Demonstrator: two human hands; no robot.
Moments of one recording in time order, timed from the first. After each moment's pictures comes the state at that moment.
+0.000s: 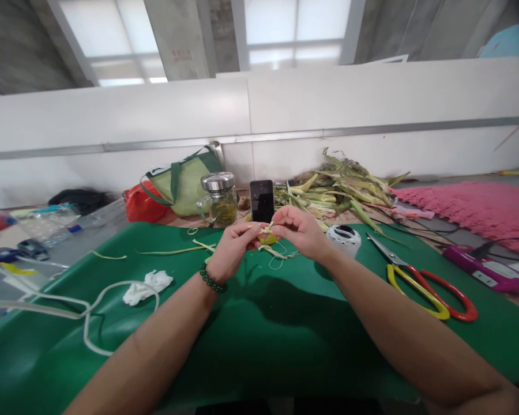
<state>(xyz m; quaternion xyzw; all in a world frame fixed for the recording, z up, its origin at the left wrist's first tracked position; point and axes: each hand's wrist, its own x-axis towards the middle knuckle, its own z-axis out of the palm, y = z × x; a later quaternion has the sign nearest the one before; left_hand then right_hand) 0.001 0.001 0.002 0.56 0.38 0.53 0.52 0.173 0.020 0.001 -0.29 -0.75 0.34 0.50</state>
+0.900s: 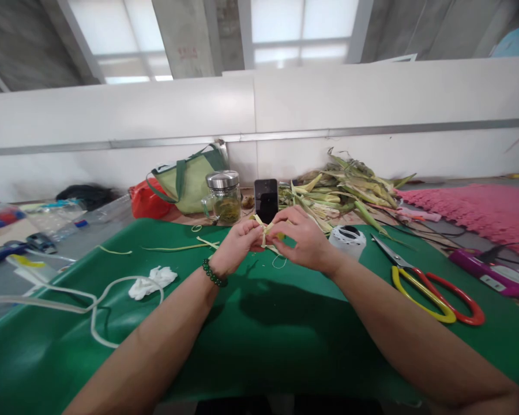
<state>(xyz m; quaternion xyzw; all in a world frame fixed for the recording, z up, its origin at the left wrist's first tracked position) 0.001 0.001 0.004 0.59 0.41 0.45 0.53 0.173 0.017 -0.003 -0.20 -0.87 -0.09 0.44</state>
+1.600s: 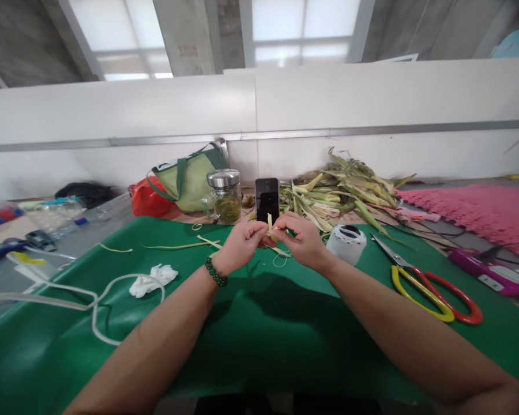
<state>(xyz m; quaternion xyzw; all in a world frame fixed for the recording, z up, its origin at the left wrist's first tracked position) -0.003 0.002 0.006 0.74 0.40 0.39 0.36 0.165 0.020 -0.014 -0.25 -0.82 0.09 0.51</state>
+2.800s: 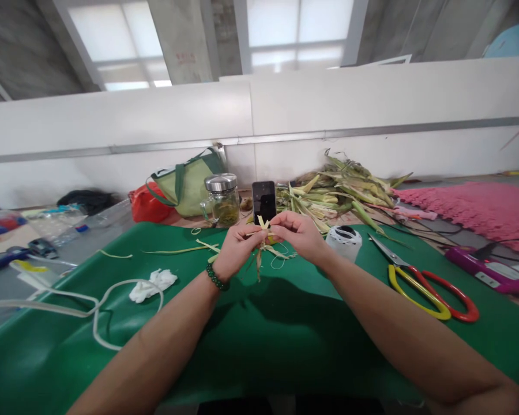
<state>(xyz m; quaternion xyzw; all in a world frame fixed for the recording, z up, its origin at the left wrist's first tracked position) 0.002 -0.006 0.006 0.68 0.39 0.50 0.38 0.163 0.018 -0.005 -0.29 -0.69 0.41 0.51</state>
